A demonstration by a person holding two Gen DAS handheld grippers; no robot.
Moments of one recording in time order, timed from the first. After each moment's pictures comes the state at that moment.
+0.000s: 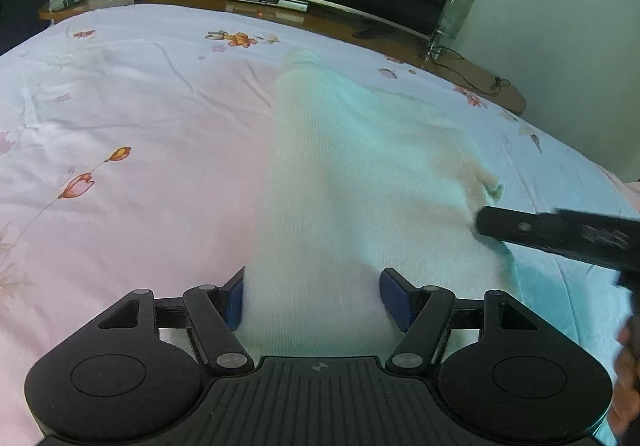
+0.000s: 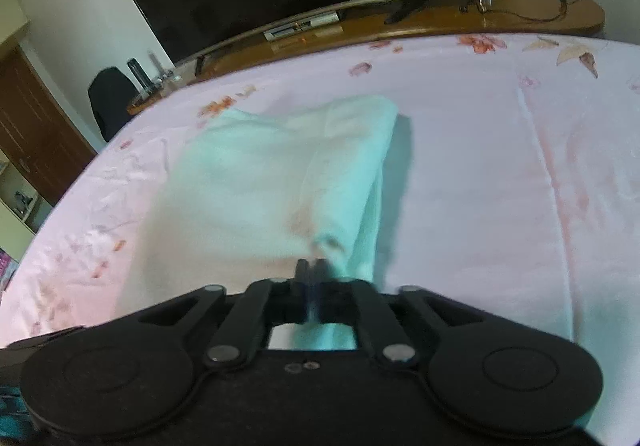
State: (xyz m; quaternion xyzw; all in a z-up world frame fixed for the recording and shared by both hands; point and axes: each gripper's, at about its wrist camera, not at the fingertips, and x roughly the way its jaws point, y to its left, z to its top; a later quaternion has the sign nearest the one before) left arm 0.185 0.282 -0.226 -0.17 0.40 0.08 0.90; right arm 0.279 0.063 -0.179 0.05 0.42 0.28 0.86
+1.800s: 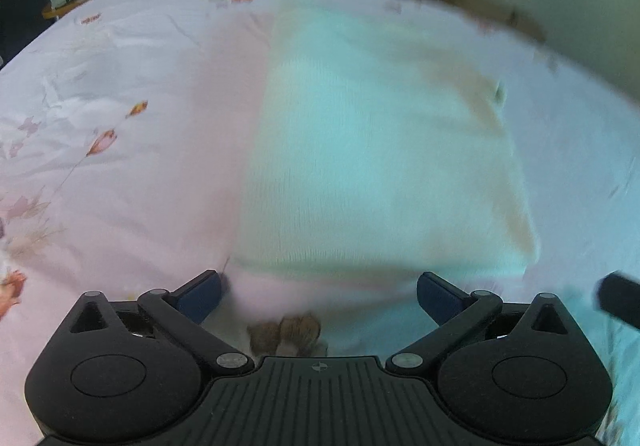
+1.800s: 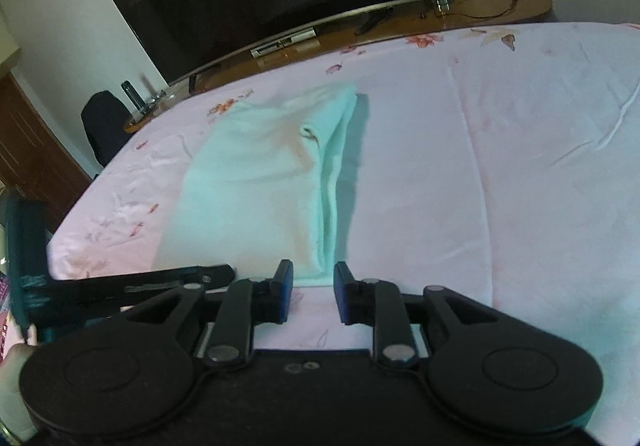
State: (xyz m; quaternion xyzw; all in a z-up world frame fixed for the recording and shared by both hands) left arm 0.173 0.252 -0.224 -0.09 0.51 0.11 0.85; right arm 0.174 0.007 -0.156 0.08 0.41 0.24 0.88
